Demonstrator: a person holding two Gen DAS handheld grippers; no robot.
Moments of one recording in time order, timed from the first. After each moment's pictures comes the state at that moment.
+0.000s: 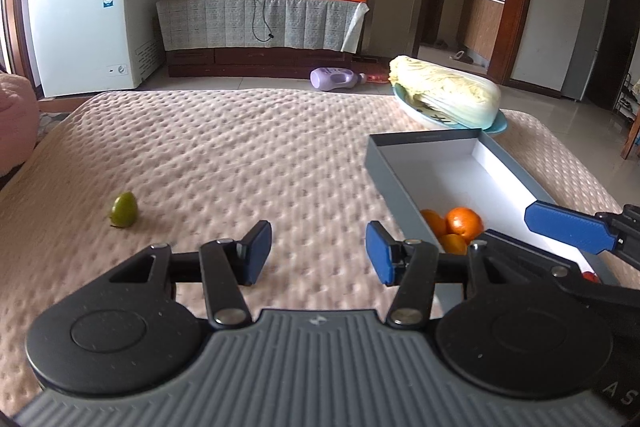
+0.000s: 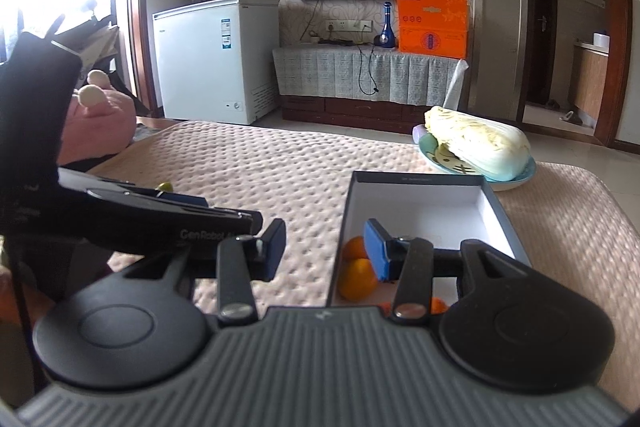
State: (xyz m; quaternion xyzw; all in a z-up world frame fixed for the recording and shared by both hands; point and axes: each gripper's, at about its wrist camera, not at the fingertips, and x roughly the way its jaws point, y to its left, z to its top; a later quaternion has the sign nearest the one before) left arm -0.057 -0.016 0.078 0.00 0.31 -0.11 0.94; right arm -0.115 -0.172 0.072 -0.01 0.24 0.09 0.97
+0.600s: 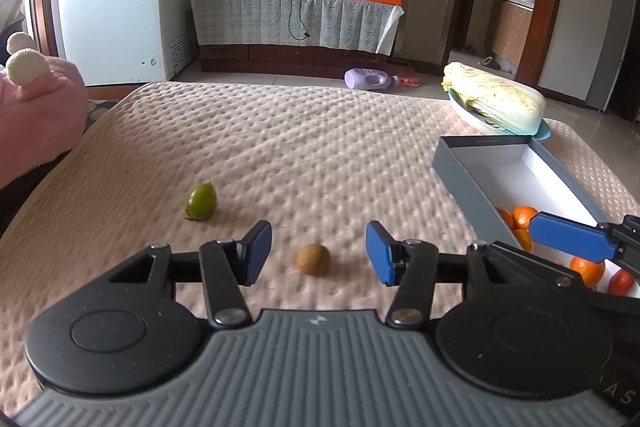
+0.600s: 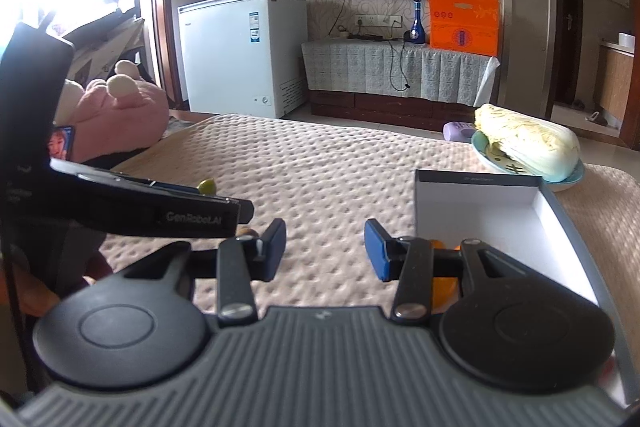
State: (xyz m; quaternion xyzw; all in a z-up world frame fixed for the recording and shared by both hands) left arm -0.057 0.048 0.077 -0.01 0.32 -0.07 0.95; right arm -0.105 -0.125 0.065 -0.01 0.24 0.13 0.96
